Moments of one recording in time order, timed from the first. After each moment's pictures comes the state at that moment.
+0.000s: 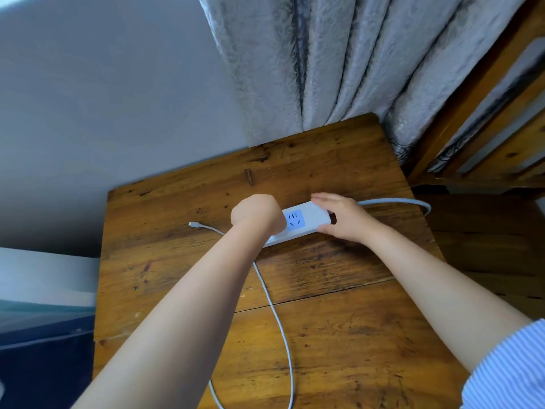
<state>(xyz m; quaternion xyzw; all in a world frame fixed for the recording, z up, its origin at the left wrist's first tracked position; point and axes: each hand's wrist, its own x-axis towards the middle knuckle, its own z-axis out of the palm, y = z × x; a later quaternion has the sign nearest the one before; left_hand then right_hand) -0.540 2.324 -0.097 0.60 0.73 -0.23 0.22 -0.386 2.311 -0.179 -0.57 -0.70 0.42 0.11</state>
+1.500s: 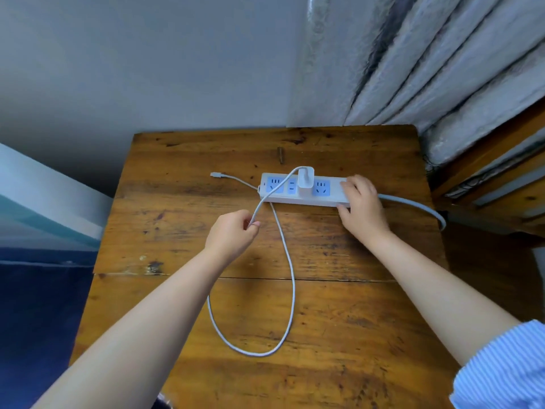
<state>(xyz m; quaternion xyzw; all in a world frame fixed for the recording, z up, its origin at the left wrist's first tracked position) -0.639 2.238 -0.136 0.55 0.76 0.09 0.32 -0.416 2.300 -0.169 -0.62 -0.75 0.19 0.14</state>
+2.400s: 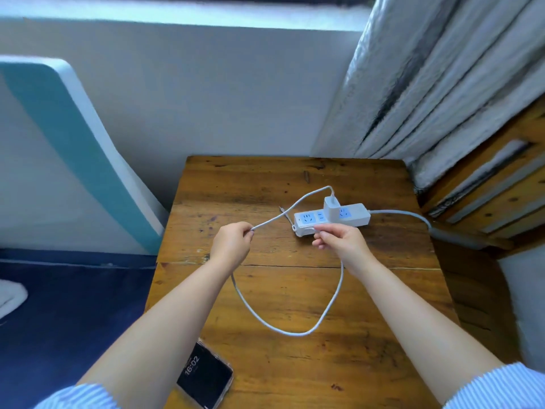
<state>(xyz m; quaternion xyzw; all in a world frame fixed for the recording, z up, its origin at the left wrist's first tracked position) -0.724 2.155 -0.071 0.56 0.76 0.17 0.28 -0.511 2.177 -0.071 -0.59 -0.51 0.56 0.29</state>
